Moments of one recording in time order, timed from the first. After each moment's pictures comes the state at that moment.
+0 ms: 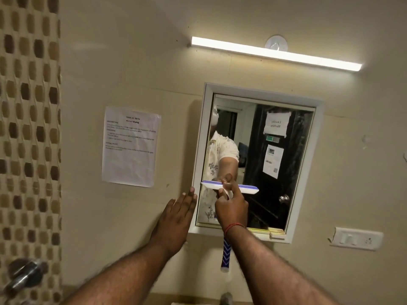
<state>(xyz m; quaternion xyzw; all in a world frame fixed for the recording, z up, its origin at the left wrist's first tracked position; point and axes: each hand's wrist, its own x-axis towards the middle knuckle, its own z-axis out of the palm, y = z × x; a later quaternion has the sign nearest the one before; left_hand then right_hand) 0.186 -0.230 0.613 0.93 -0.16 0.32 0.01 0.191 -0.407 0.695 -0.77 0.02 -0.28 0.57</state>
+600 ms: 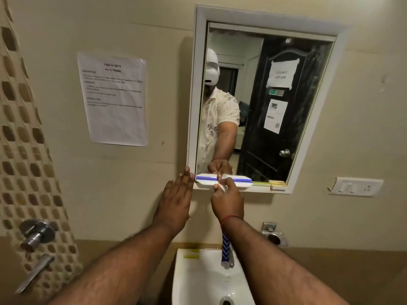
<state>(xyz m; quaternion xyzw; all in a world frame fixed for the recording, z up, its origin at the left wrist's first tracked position) 0.176 -0.246 0.545 0.96 -0.13 0.26 0.02 0.184 -0.417 0.582 -0.83 0.09 -0.20 0.51</state>
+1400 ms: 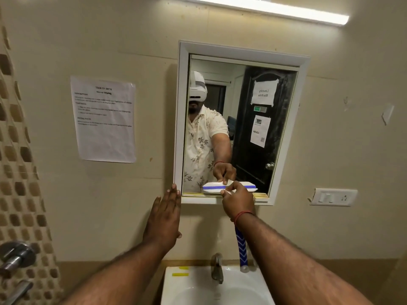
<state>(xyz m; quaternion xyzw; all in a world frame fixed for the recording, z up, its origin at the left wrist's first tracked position) 0.167 -0.263 0.546 0.97 -0.09 0.24 0.02 0.191 -0.490 0.629 -0.86 0.10 -0.22 0.44</state>
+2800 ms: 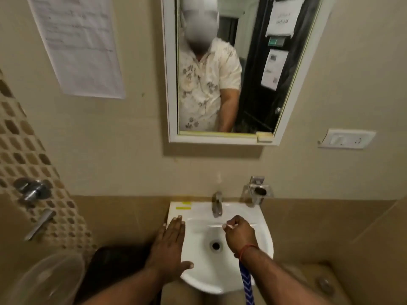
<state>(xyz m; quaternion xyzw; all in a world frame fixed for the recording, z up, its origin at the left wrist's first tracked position) 0.042 -0.278 0.312 0.98 -0.16 -0.07 0.06 0.068 -0.535 0.394 -0.86 0.21 0.04 0.47</state>
